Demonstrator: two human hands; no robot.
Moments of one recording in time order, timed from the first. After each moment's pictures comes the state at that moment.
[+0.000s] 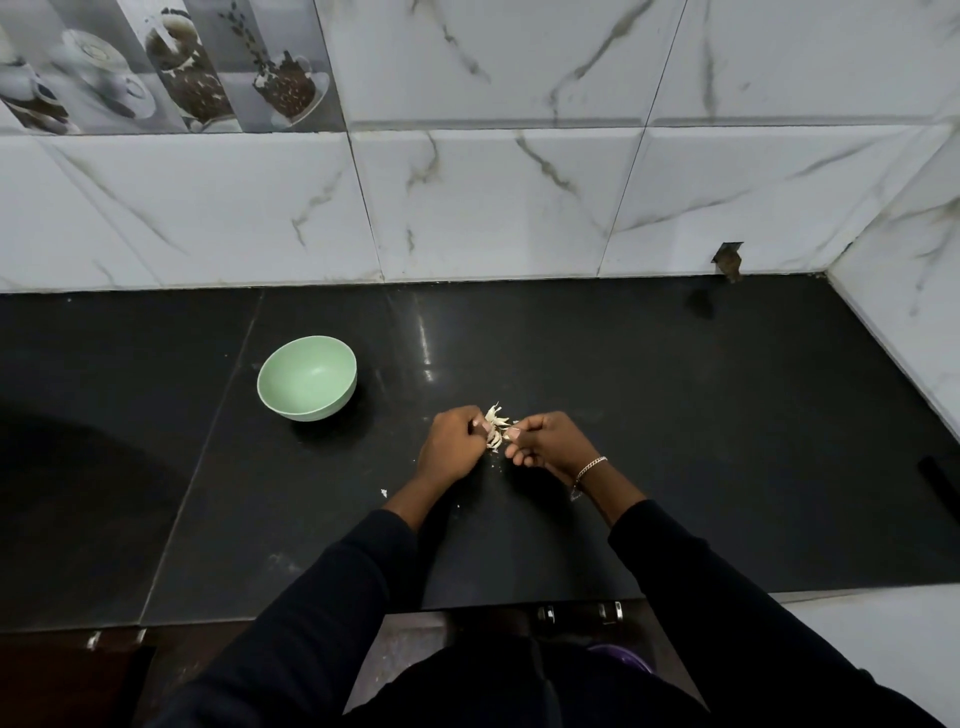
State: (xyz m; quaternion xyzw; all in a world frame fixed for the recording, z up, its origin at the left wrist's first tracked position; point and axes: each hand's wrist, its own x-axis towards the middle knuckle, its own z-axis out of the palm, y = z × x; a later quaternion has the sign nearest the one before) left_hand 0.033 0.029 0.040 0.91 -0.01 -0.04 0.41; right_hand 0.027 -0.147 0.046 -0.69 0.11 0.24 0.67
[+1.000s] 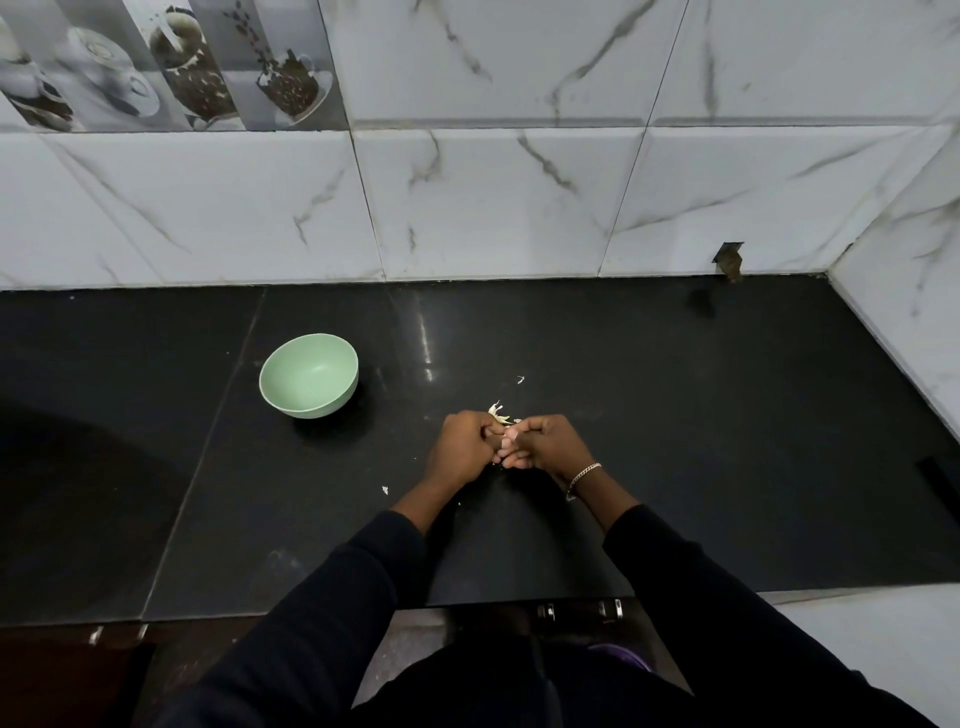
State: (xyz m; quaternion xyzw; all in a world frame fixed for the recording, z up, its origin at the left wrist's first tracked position) left_hand 0.023 0.022 0.046 0.90 -0.05 -0.10 0.43; right_hand 0.021 -0.144 0.035 -0.71 0.12 0.21 0.66
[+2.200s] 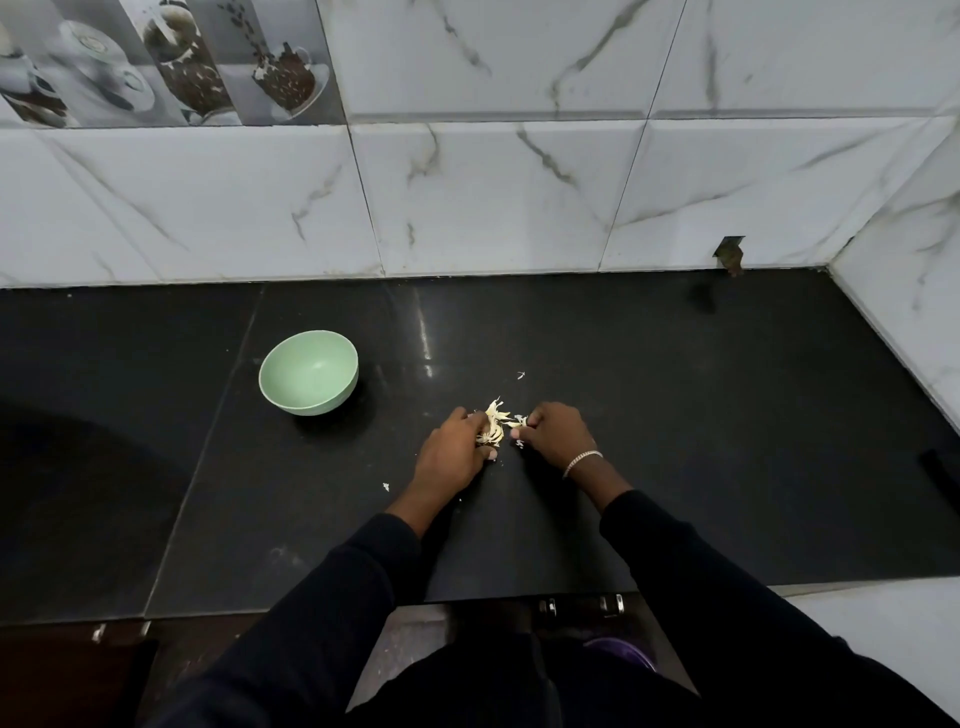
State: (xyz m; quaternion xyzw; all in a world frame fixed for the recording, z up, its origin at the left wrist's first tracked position) left_hand 0.021 0.036 0.024 0.96 -0.09 -0.08 0.26; right_hand 0.043 -0.159 0.023 -0.94 0.06 0.12 0.32
